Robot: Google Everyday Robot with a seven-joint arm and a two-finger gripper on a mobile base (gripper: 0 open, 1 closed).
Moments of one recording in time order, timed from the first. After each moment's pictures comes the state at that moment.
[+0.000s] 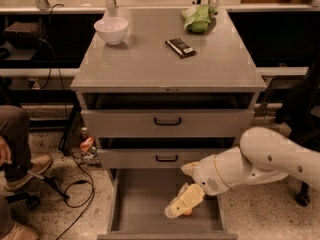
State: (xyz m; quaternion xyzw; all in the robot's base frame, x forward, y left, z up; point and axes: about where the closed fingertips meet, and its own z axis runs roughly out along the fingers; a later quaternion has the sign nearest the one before) arm 0.400 -0.045 0.650 -0.45 0.79 0.37 0.21
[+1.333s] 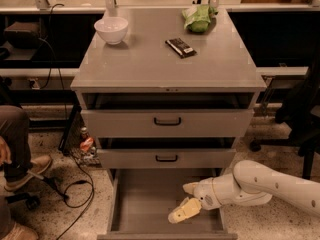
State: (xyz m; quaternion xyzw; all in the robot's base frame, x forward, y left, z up) arm 0.424 -0.060 0.496 -0.37 0.80 0.43 0.21
